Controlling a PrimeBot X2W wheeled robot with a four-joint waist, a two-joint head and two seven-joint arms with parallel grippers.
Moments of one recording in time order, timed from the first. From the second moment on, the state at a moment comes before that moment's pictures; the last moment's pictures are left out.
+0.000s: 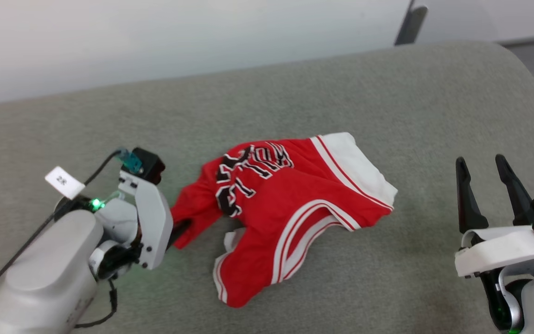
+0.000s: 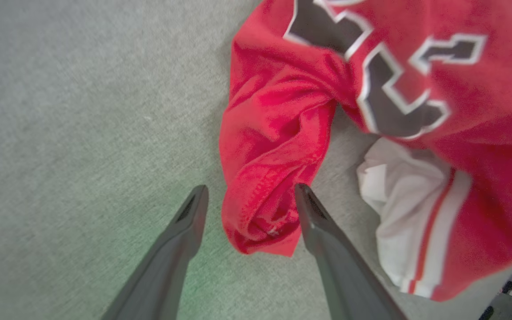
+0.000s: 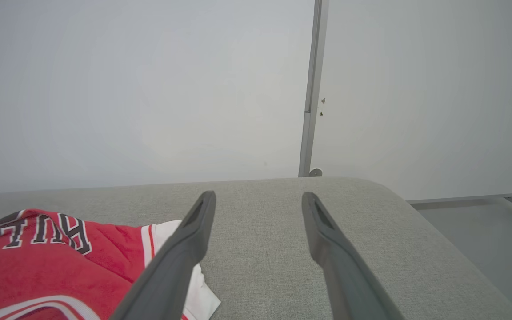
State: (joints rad) left arm -0.74 0.59 -0.81 0.47 -0.90 -0.13 0.56; right arm -0.23 -0.09 -0.05 0.09 0.16 0.13 -0.12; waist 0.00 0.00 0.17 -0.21
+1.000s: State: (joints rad) left arm -1.03 0.69 -0.99 0.55 -0.89 -0.13 0.47; right arm -0.25 -0.07 -0.07 0.08 0.15 0.13 -0.15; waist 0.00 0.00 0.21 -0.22
